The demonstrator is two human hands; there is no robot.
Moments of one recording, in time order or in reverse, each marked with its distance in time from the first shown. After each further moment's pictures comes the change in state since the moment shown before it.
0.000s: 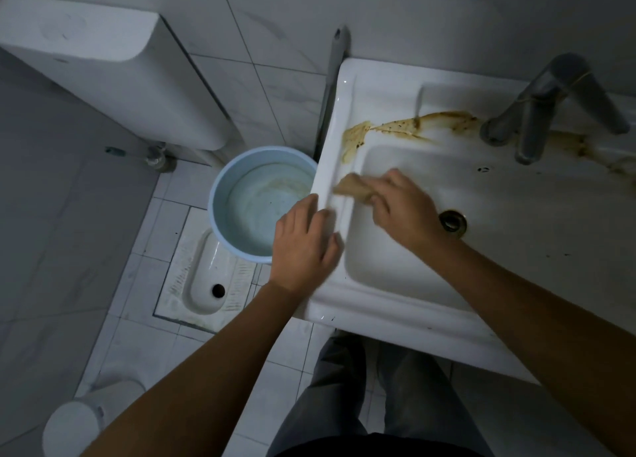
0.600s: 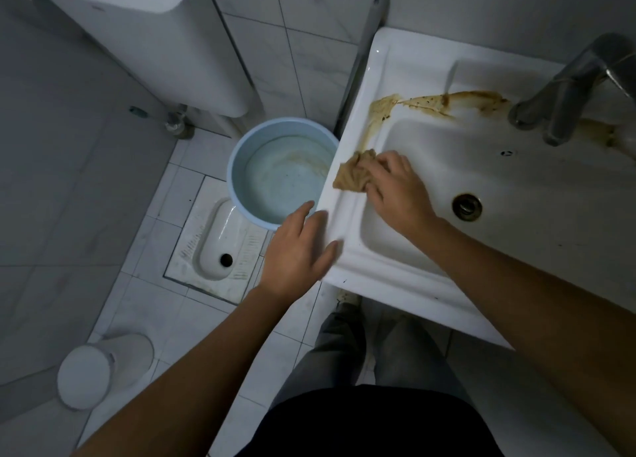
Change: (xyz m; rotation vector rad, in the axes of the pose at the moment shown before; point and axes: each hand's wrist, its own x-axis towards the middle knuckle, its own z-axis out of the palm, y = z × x) left_hand -0.073 -0.012 -0.030 -0.110 -0.137 -0.146; right_hand -0.008 -0.026 0.028 -0.091 -0.038 -0.096
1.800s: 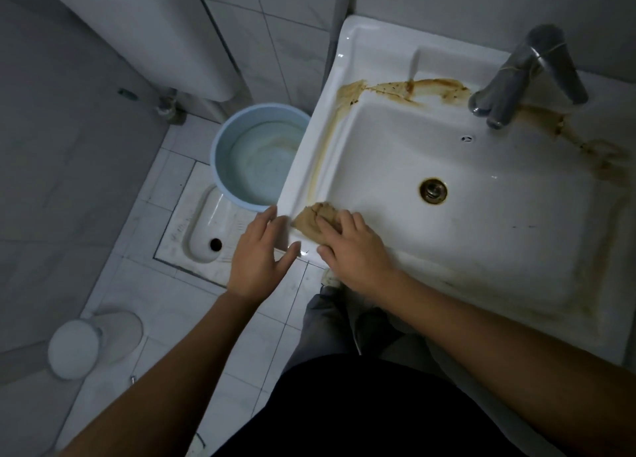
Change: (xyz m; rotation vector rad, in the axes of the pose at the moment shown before) left_hand -0.055 0.022 0.007 0.021 -0.004 -0.149; right_hand -0.125 -0.050 -0.018 -0.080 -0.321 -0.047
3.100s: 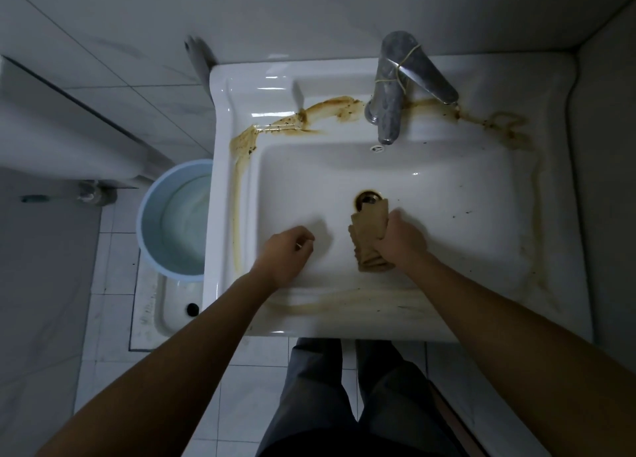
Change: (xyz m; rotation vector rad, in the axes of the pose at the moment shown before) left_hand 0.151 0.109 0.073 -0.162 -0.545 0.060; right_hand -0.002 0.204 0.013 0.419 -0.102 0.960
